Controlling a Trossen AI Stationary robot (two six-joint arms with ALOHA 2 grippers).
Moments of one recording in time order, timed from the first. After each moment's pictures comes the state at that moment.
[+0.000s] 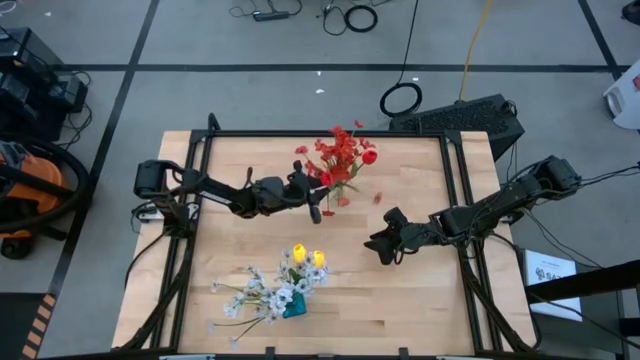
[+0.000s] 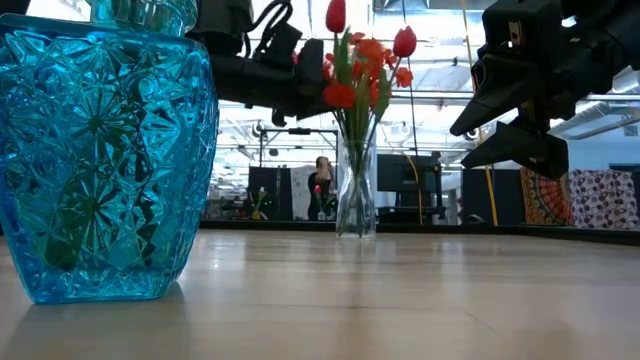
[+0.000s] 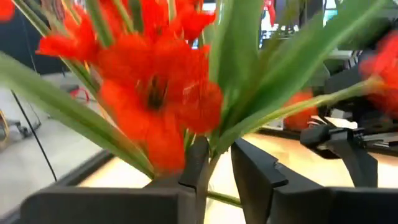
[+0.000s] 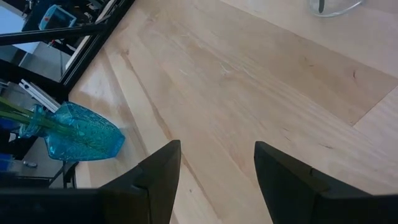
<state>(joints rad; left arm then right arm) 0.08 1.74 0.74 1.01 -0.24 0.01 0.34 1.20 0.47 0.09 0.32 1.09</state>
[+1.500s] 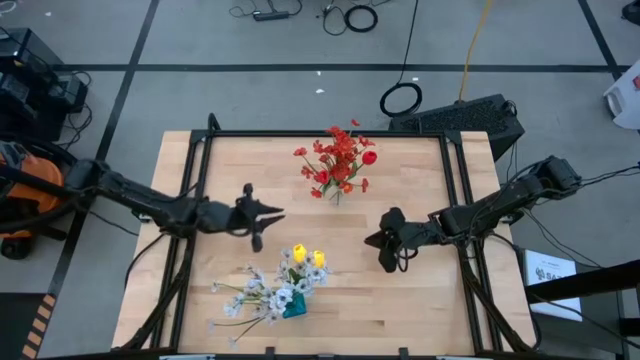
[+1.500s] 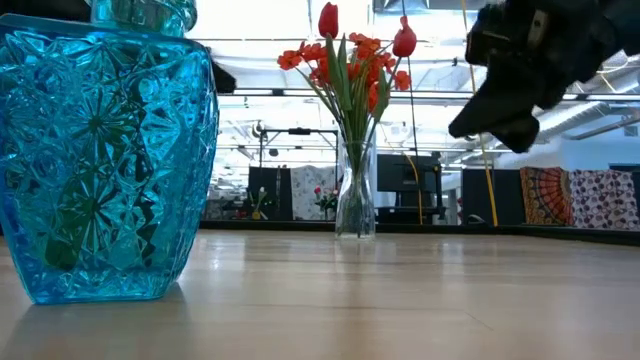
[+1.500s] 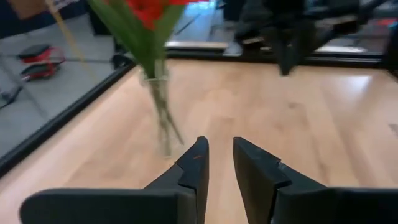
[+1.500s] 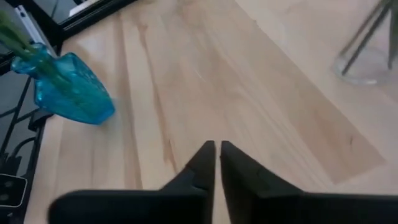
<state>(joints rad) -0.24 1.00 0.41 0.31 -0.44 -0.10 0.34 1.20 0.54 0.04 0.31 0.69</state>
